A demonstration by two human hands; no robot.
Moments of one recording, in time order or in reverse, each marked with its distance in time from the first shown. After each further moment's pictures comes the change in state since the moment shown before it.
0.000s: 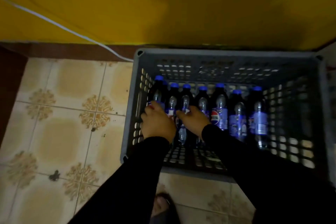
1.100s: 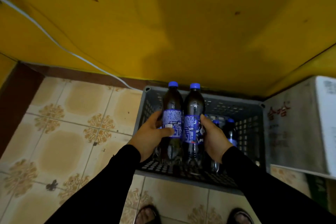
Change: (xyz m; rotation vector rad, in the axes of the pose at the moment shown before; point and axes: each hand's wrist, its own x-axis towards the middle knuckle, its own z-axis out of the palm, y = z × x) left_hand -0.071 -0.003 -0.124 -1.293 -0.437 0.142; right_hand -0.126 -0.058 -0.093 0.784 -0.083 -0.115
